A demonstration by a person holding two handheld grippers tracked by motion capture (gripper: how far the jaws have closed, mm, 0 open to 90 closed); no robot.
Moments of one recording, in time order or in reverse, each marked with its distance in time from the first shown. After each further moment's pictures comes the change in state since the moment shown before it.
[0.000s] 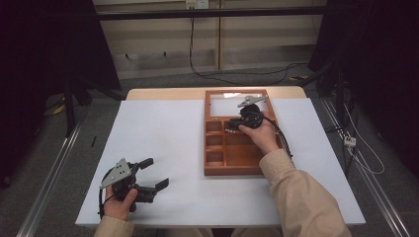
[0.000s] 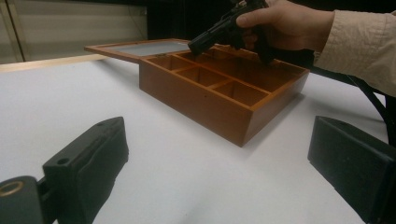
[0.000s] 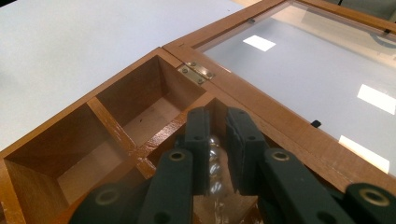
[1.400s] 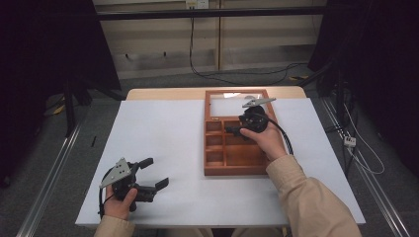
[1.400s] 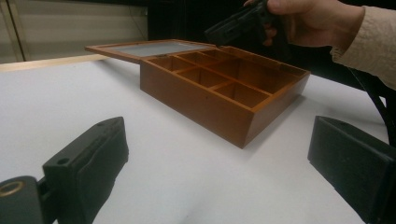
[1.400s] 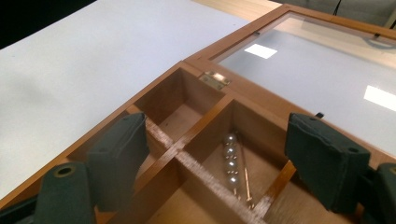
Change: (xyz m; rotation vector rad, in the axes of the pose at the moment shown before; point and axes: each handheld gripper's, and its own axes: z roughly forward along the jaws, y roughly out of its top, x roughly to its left) left arm 0.001 0.000 0.001 -0.003 0.001 -0.008; right arm 0.016 -0.002 -0.027 -0.052 0.007 0.065
